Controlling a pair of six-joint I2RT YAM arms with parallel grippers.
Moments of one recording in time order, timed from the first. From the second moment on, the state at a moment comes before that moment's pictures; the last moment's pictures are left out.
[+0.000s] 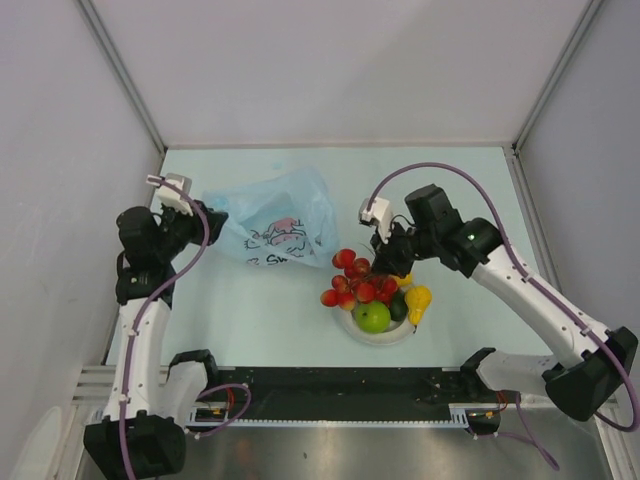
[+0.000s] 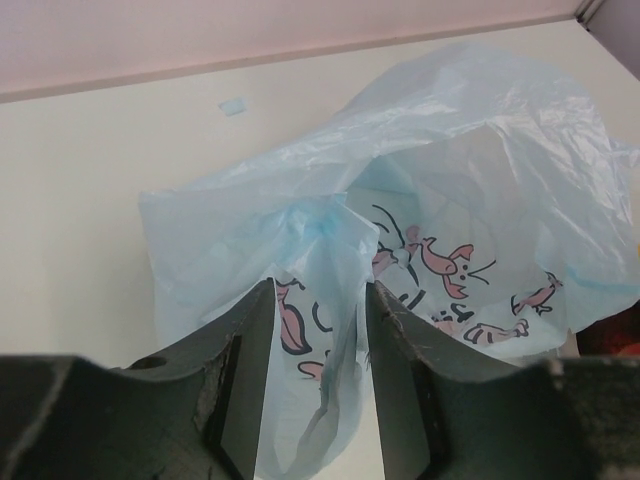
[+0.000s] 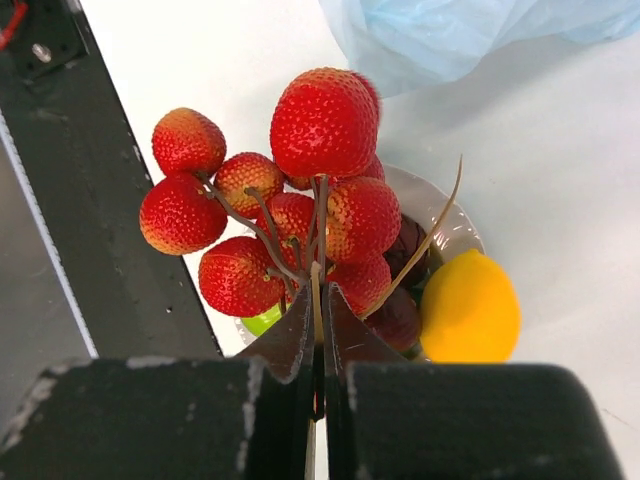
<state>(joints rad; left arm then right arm) 0.16 0.84 0.80 -0.19 0.58 -0.02 0.63 1.19 1.21 -0.82 -0.50 -0.30</state>
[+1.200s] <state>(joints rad) 0.16 0.70 0.67 -0.14 0.58 -0.05 0.81 1.39 1.38 -1.04 -0.14 -0.32</state>
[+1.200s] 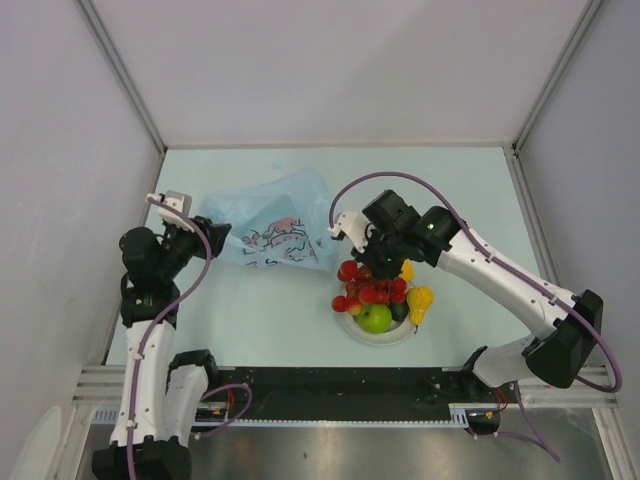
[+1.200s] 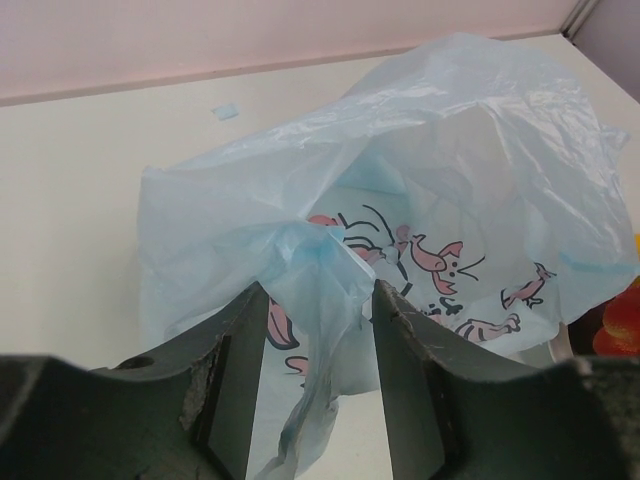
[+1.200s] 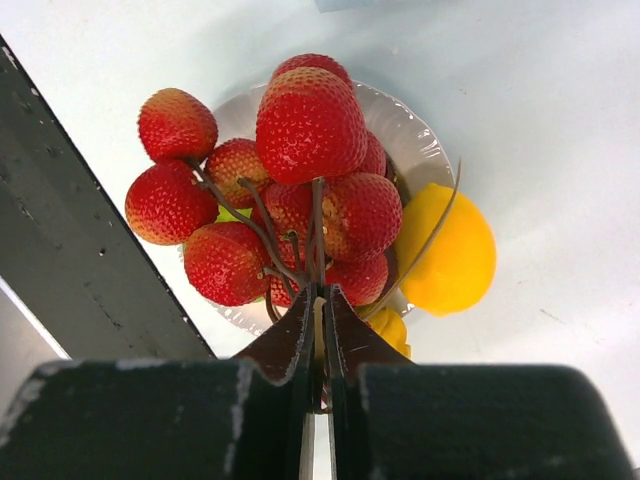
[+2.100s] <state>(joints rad) 0.16 0.66 0.63 -0.13 0.58 -0.05 0.90 1.44 1.40 -1.04 -0.08 -0.33</state>
